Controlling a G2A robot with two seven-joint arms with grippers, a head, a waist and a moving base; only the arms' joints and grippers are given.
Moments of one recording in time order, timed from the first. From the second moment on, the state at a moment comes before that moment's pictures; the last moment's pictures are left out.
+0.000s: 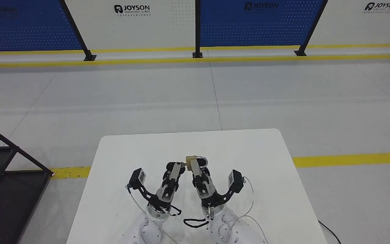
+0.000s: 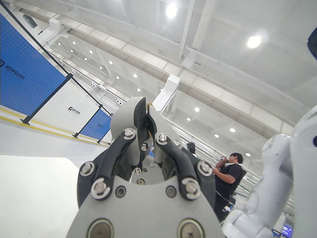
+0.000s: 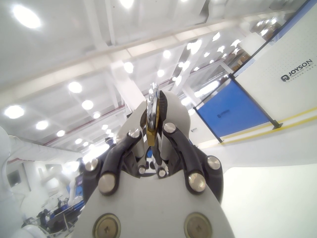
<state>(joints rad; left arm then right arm) 1.66 -1.36 -1.12 -1.43 0.80 -1.01 0.73 -1.48 -1.52 0.85 -1.27 -0.95 -0.77 -0.93</state>
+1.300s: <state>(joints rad) 1.65 -1.36 -1.15 -1.40 1.13 -0.88 0.94 -1.50 -1.51 0.88 -1.30 -0.91 -0.75 -0.81</state>
